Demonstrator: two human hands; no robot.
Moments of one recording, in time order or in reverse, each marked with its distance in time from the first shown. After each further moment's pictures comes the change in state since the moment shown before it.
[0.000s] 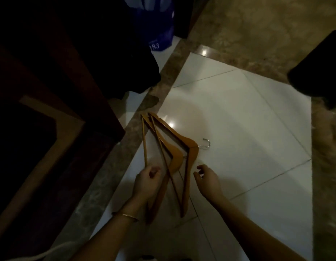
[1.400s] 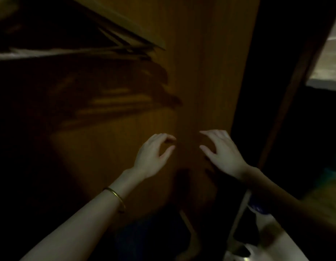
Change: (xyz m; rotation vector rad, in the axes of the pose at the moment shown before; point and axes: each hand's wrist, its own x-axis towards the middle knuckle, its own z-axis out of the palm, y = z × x) left_hand -0.478 0.491 -0.654 0.439 0.906 0.611; right_hand -0.439 -0.735 -0.417 -0.188 0.134 -1.433
